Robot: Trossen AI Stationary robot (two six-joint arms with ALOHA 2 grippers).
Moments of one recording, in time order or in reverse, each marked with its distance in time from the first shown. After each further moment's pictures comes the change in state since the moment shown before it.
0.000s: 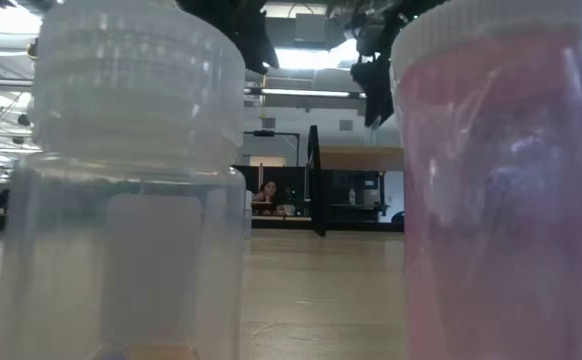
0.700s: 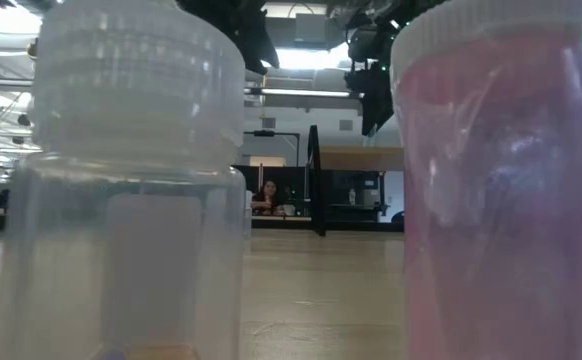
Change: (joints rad) left arm 0.000 0.000 0.000 0.000 0.000 -0.047; right arm 0.024 0.039 0.000 0.041 0.099 -0.104
